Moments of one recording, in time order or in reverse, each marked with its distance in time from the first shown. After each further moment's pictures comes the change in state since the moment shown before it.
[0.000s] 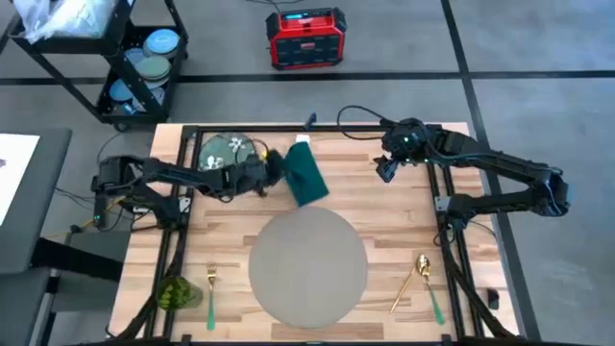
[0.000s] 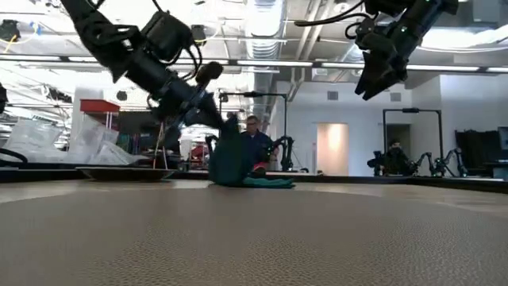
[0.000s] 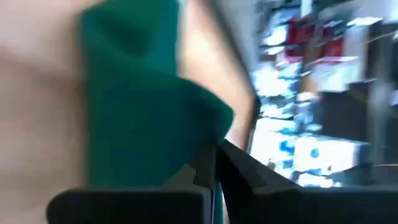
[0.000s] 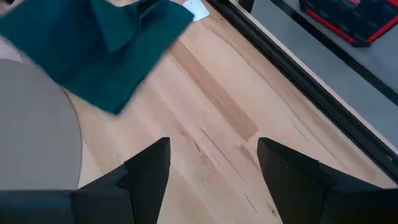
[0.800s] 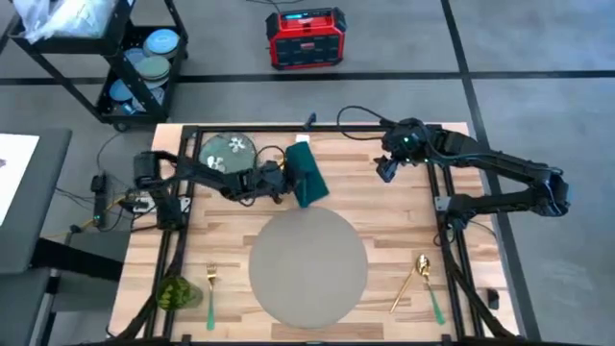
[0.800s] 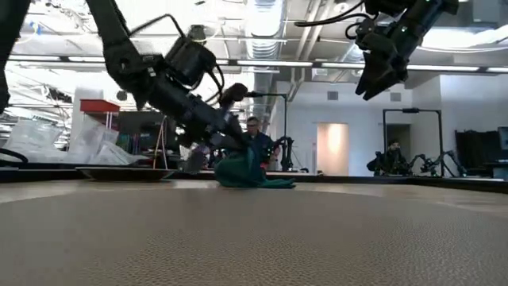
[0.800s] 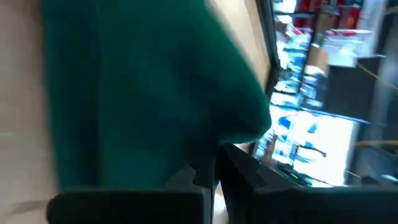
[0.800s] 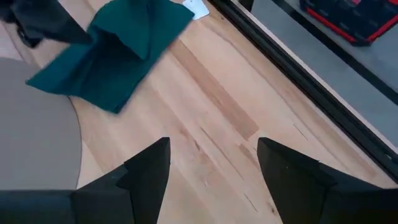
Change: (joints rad) left arm -0.045 0.345 0.062 0.310 0.175 -0.086; right arm 0.000 0.000 0.000 -0.007 0.000 -0.001
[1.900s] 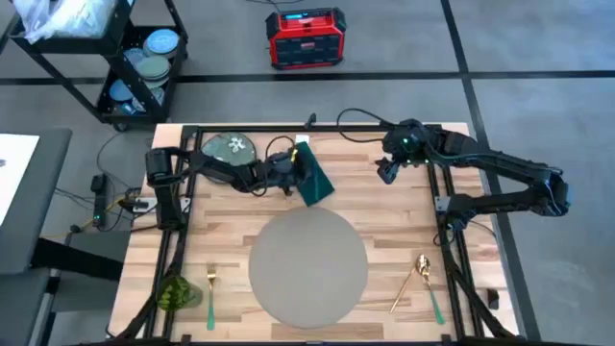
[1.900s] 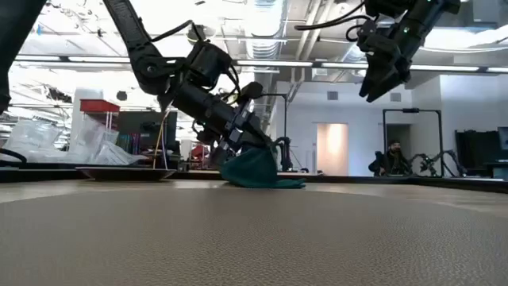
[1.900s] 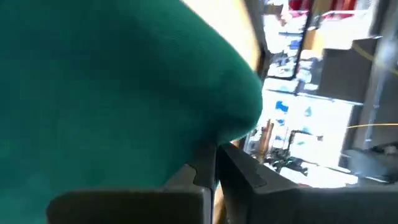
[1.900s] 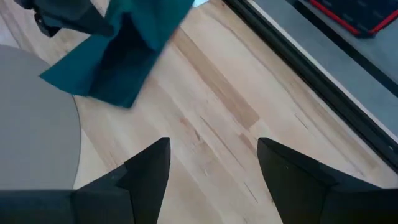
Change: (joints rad) left arm 0.061 0.040 0.146 -0.161 0.072 0.064; right arm 0.003 0.000 0.000 -0.037 -0.005 0.000
